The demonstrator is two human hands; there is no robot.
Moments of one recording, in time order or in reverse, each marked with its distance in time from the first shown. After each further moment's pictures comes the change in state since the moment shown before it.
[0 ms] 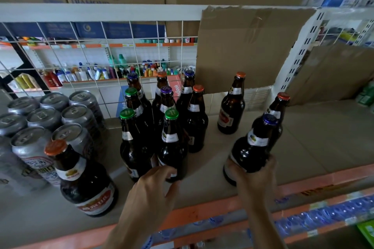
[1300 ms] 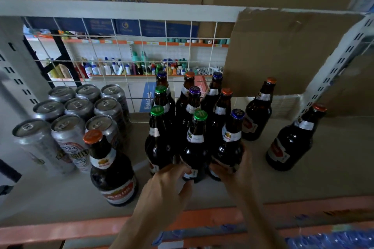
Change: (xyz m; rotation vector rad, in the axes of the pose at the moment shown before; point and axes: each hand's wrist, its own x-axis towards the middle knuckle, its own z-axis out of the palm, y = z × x) left_hand 0.001 -0.008 -0.017 -0.025 -0.022 -0.015; right_hand -0.014 -0.015 0.060 0.261 -0.516 -0.157
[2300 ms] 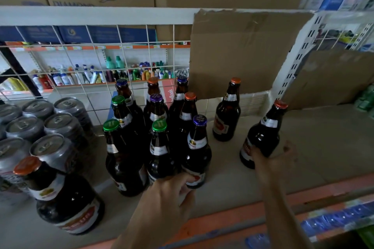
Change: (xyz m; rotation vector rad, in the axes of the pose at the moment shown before) left_hand 0.023 0.044 0.032 -0.075 -0.098 0.134; right_hand 0.053 0.012 -0.108 -0.256 0.643 0.197
